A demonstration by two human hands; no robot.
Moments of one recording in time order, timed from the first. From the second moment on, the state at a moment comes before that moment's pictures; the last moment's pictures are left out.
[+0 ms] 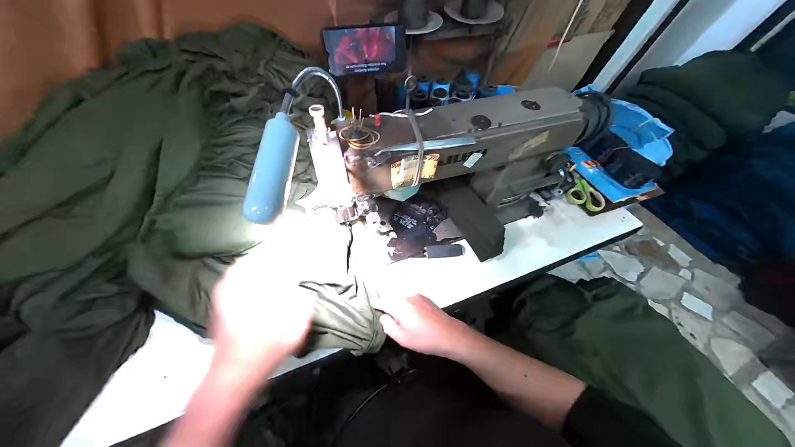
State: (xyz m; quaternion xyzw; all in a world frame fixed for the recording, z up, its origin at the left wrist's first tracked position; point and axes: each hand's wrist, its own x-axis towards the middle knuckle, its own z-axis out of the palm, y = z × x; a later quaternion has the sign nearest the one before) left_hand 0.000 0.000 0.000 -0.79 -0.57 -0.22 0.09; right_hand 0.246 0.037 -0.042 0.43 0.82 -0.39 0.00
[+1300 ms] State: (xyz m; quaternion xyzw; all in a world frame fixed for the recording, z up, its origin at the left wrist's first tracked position) left_hand -0.004 0.096 -0.064 -0.92 -0.40 -0.05 0.02; right_hand 0.255 0.101 -0.100 0.19 0.94 -0.07 -0.27
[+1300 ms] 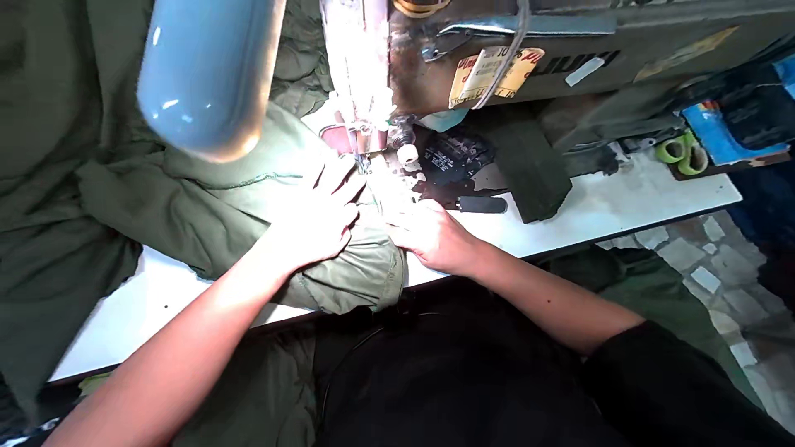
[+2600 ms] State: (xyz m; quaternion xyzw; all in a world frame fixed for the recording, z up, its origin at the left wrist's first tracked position) left_hand -0.007 0.086 -0.076 -0.81 -0.55 -0.22 0.01; right_hand 0.246 0.118 -0.093 0.16 0.96 -0.06 -0.23
